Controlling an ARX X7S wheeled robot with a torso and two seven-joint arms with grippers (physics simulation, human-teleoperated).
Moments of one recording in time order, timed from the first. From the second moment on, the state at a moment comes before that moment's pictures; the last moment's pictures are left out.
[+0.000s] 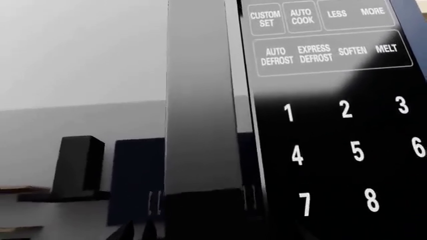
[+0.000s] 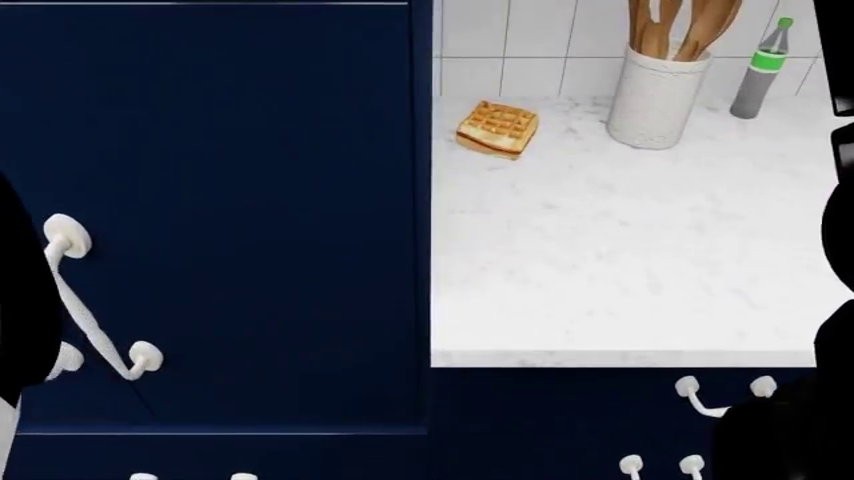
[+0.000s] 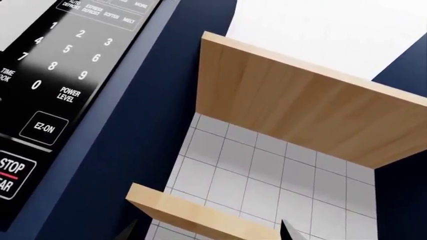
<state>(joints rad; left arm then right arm) -1.75 -0.27 0.19 -0.09 -0.38 -0.90 -0.16 1.21 0.28 -0.13 -0.81 0.07 1.13 -0.05</state>
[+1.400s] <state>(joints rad) -1.81 -0.33 -0.19 0.44 -0.73 -1.42 -0.30 1.28 0.29 -0.15 -0.85 0.10 1.22 -0.03</state>
